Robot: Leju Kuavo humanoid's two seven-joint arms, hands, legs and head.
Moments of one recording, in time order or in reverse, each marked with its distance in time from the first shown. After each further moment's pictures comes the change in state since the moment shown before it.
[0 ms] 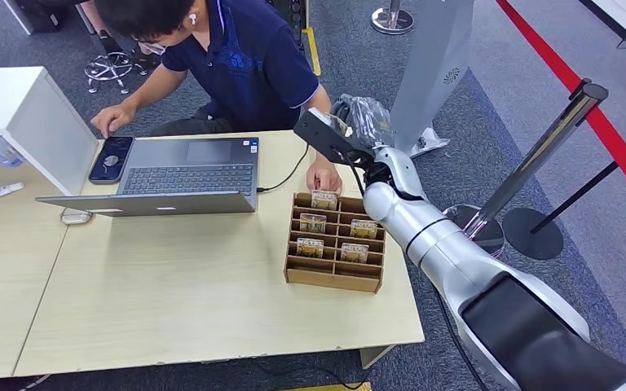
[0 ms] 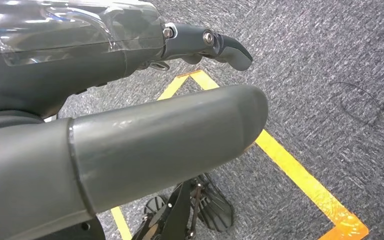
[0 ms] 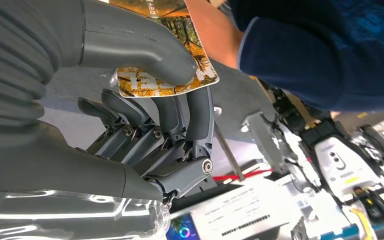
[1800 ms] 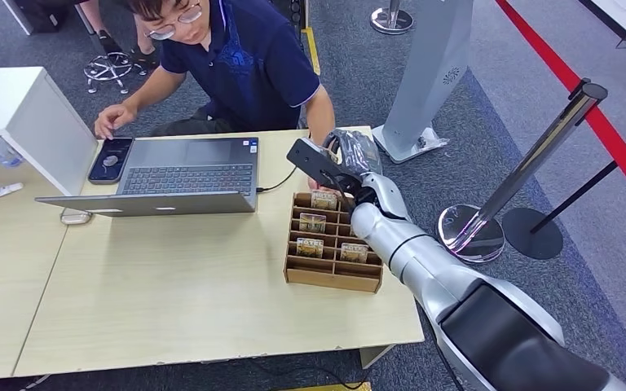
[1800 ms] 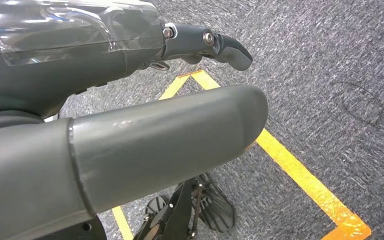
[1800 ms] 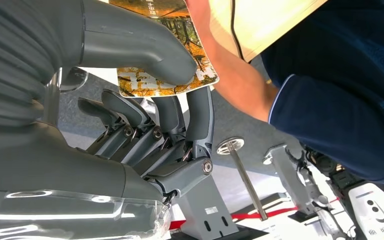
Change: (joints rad) left arm 0.002 0.002 0.000 0.000 0.000 0.003 0.003; right arm 0.022 0.093 -0.001 0.211 -0.041 -0.016 -0.060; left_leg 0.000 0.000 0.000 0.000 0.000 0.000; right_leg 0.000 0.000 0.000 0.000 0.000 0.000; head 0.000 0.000
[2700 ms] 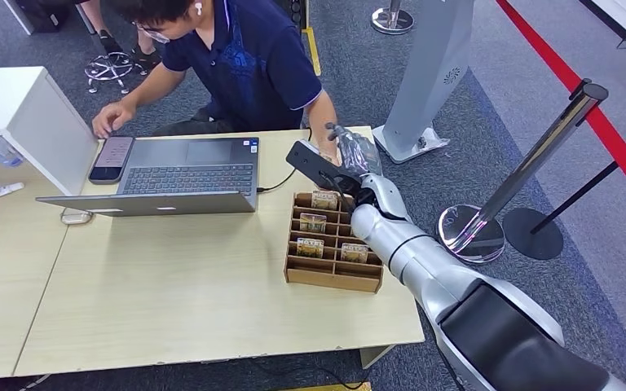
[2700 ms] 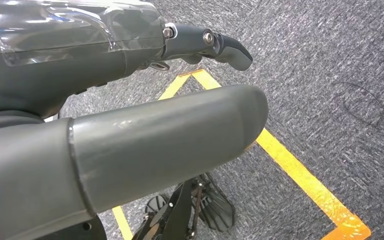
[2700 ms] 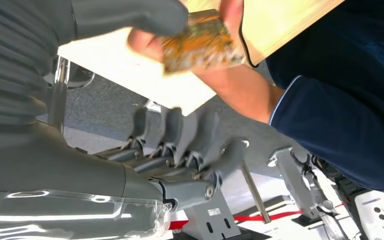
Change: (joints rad) left arm 0.000 0.000 0.000 0.000 0.010 0.003 -0.004; right arm 0.000 0.001 0.006 0.006 0.024 0.013 0.028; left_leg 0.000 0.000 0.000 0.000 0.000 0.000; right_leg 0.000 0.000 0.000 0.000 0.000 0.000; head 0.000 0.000
